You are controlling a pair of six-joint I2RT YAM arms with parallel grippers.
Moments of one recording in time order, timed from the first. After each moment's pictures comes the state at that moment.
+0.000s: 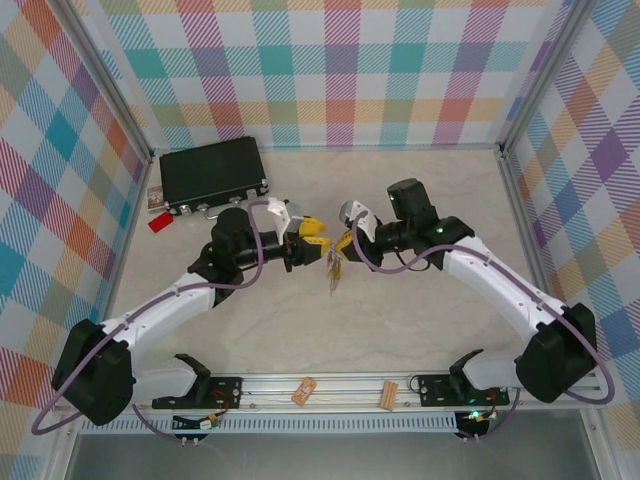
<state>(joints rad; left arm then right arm) -0.55 1.20 0.73 0.41 0.70 -0.10 0.57 1.30 1.09 -0.48 -0.73 -0.40</state>
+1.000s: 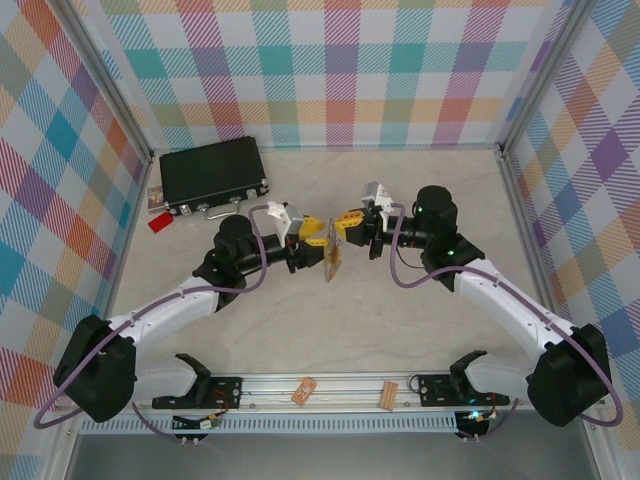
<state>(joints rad) -0.60 1.23 0.69 0.49 0.62 -0.11 0.52 1.19 0.89 0.17 -0.84 -0.02</state>
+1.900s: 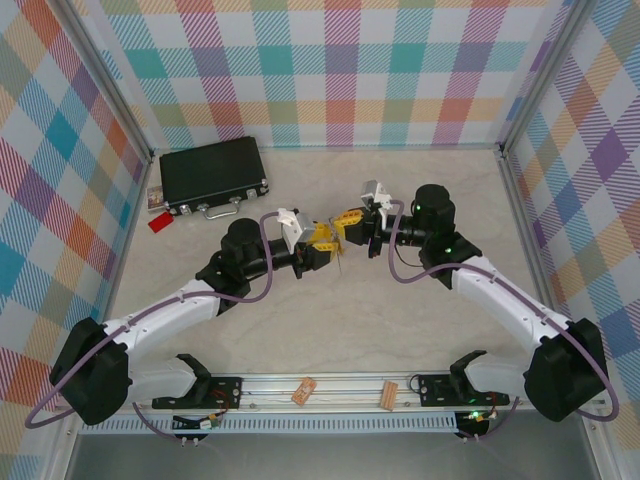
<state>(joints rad) -0.67 1.20 0.71 0.41 0.52 0.01 0.52 1.22 0.89 0.19 -0.86 0.02</state>
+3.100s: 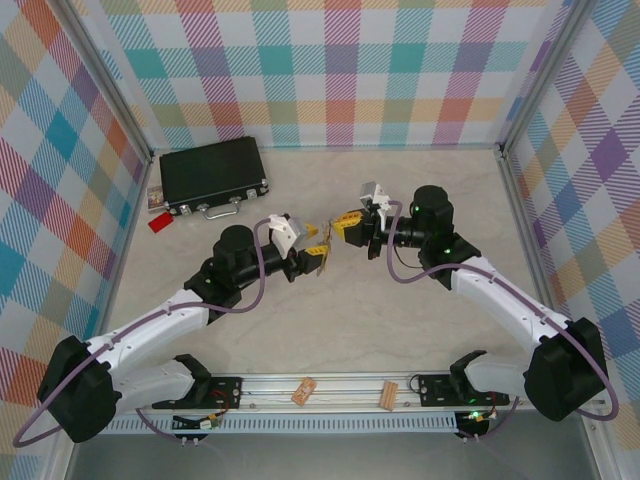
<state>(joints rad) -0.67 1.09 0.67 0.28 0.37 0.09 0.51 1.22 0.88 0.18 -0.85 0.02</state>
